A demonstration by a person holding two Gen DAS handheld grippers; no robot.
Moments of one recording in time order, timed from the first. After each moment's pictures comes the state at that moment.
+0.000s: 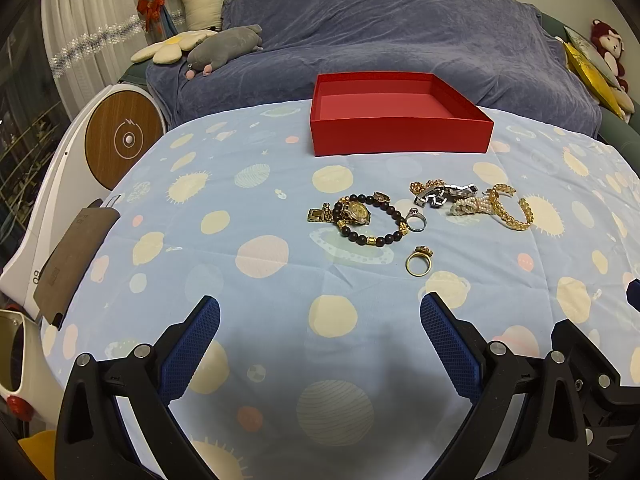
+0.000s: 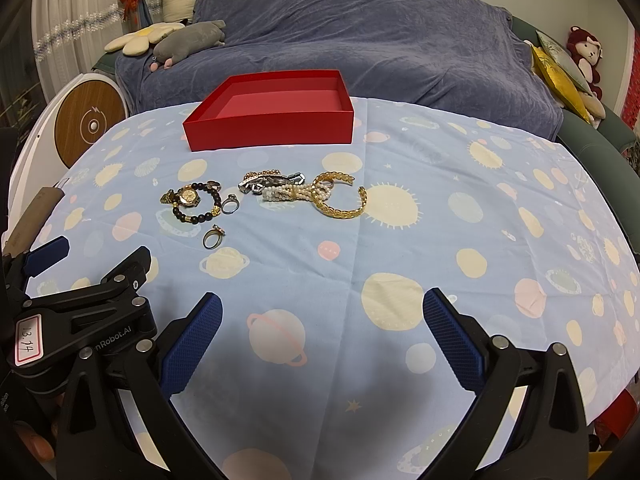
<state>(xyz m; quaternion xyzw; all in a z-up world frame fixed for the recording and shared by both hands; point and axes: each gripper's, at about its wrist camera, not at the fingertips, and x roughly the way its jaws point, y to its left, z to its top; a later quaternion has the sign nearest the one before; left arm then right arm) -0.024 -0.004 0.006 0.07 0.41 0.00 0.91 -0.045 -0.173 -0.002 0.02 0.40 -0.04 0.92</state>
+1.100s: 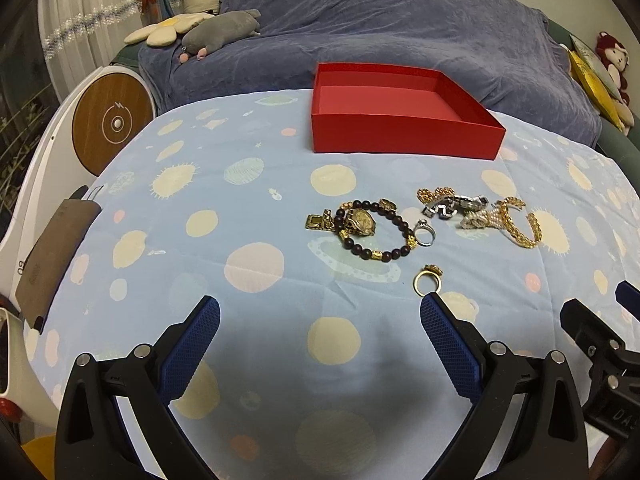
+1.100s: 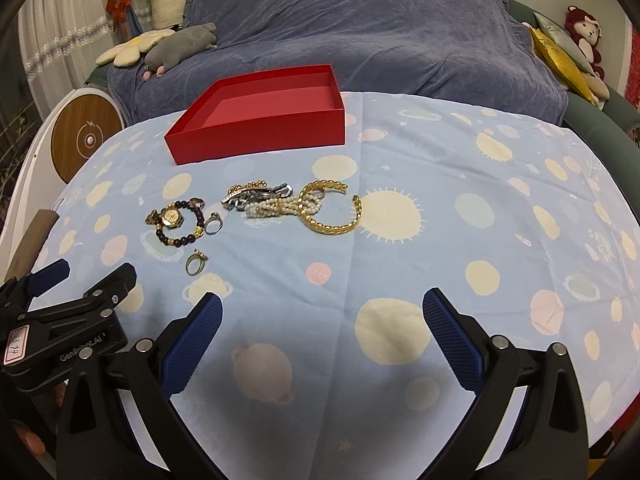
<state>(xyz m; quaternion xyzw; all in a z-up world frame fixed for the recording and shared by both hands) 0.008 0.008 -0.001 0.04 0.43 -0.02 0.90 -0.006 -0.198 -0.010 0.05 0.41 -0.04 0.91</state>
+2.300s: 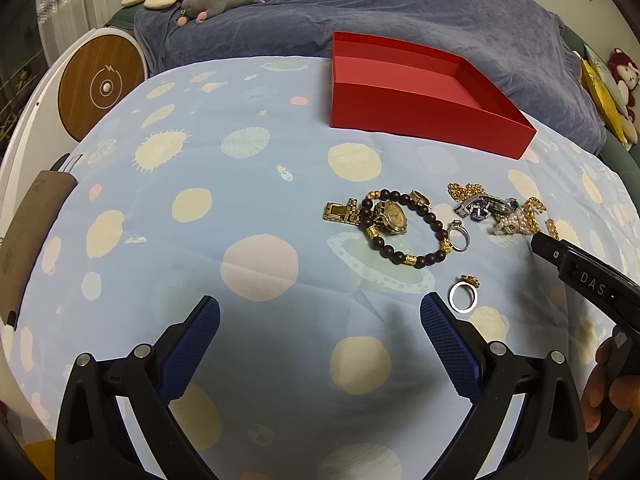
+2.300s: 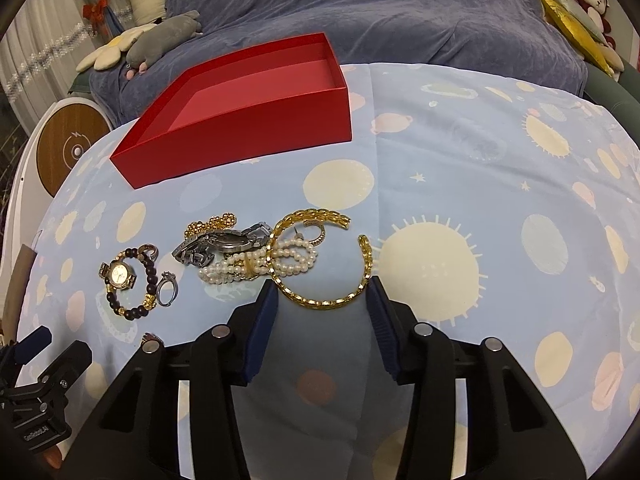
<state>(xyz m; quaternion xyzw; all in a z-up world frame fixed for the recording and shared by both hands) 0.040 0.029 -0.023 0.00 0.48 -0.03 0.88 0.083 -0.212 -0.049 0.10 0.44 -0.02 0.89</state>
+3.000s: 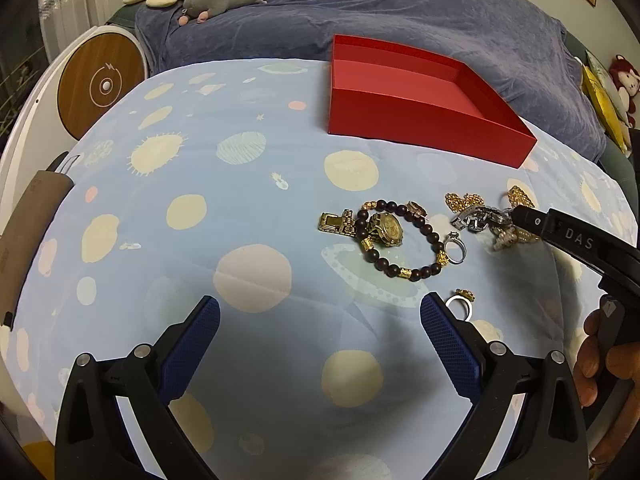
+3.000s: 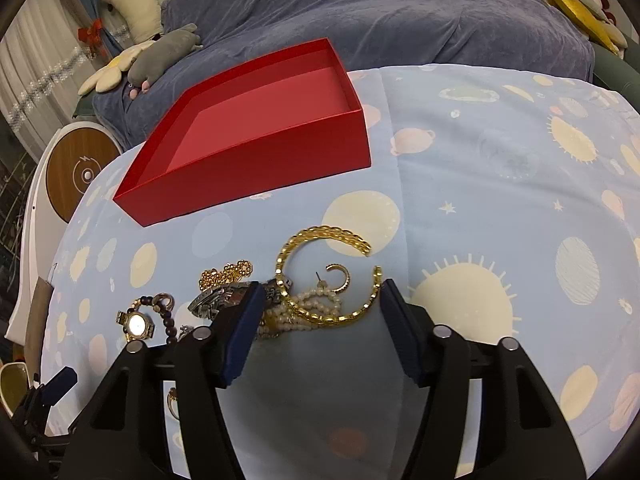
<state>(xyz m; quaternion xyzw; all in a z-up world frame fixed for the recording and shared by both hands) 0.048 0.029 -0.022 -0.01 0.47 -0.03 0.88 0.121 -0.214 -0.051 0.14 0.44 0.00 0.89</state>
